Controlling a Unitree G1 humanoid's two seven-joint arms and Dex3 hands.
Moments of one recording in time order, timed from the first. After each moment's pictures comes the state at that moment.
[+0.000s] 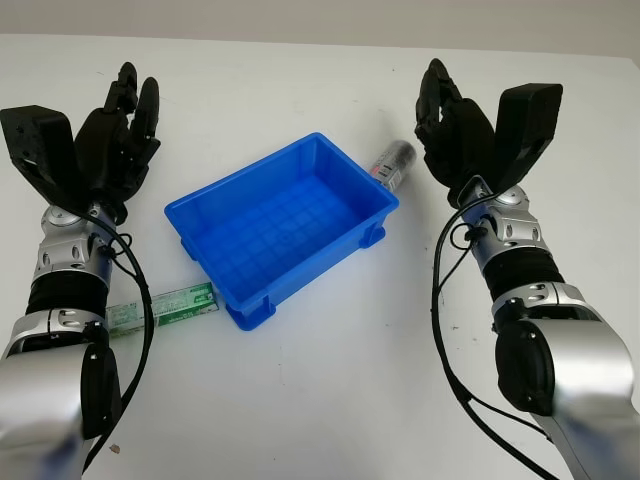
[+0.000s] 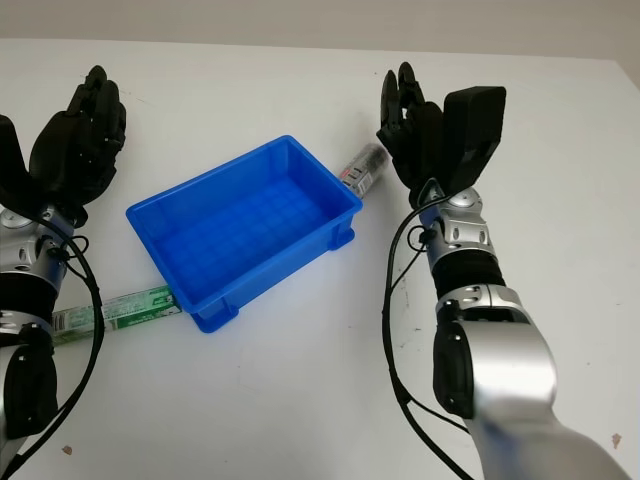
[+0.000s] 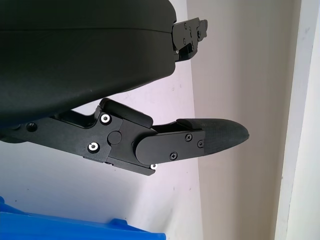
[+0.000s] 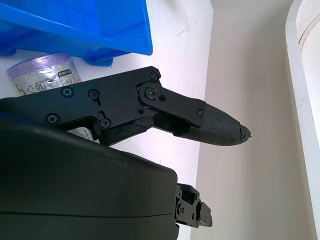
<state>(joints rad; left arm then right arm) -0.89 0.45 0.27 0.94 -0.18 -0.10 -0.34 -1.03 -0.26 -0.22 1.02 0.17 -0.05 0.24</state>
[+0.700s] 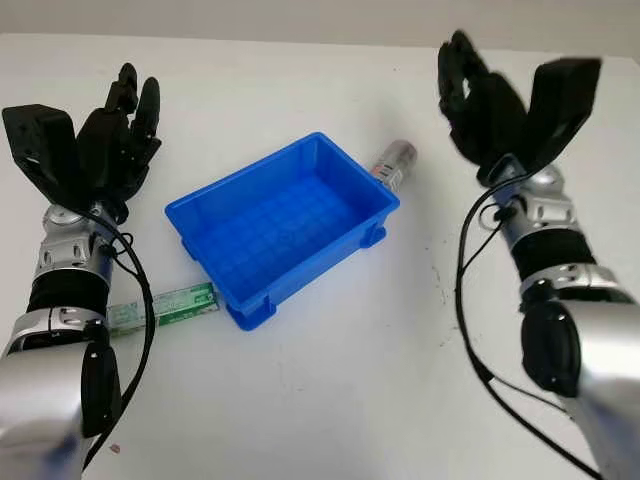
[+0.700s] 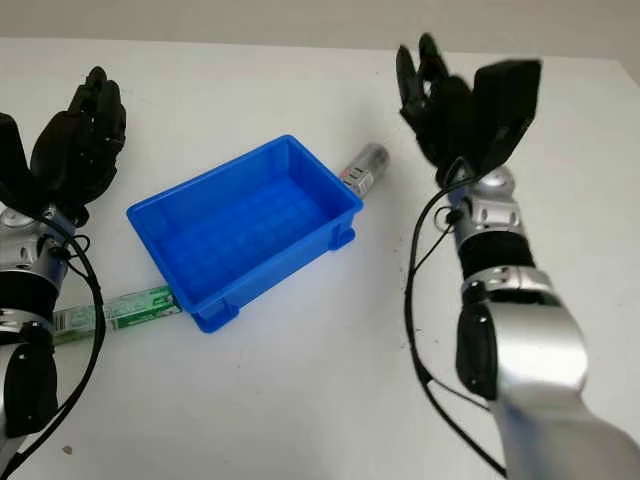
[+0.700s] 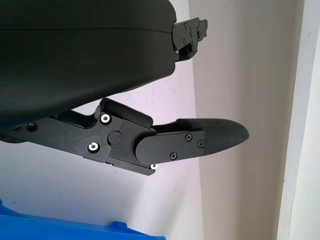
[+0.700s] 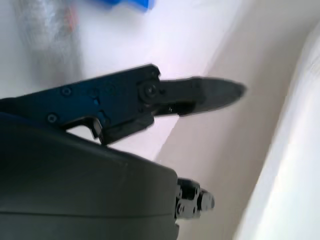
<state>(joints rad) -0.90 0.45 0.27 0.95 -0.19 -0.10 -0.34 -1.20 -0.50 -0.05 1.07 -0.10 -0.20 0.32</state>
